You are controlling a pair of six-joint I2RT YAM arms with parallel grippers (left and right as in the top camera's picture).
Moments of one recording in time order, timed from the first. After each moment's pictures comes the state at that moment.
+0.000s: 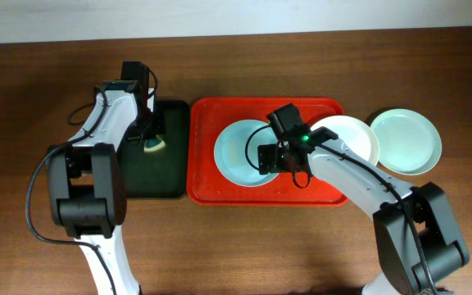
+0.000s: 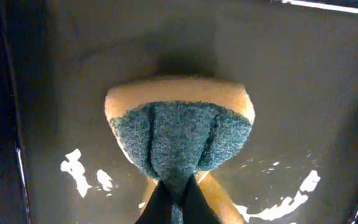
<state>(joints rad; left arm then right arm) -0.04 2.17 1.62 -0.89 -0.03 -0.12 0.44 1.77 1.13 -0.61 0.05 0.40</state>
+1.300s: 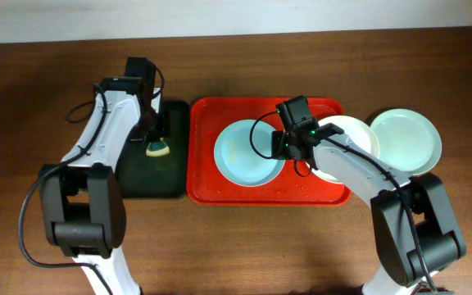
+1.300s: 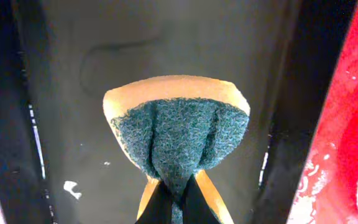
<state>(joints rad) -0.10 2.02 1.61 -1.03 -0.02 -0.12 0.38 1.82 1.13 -0.44 0.04 0.39</state>
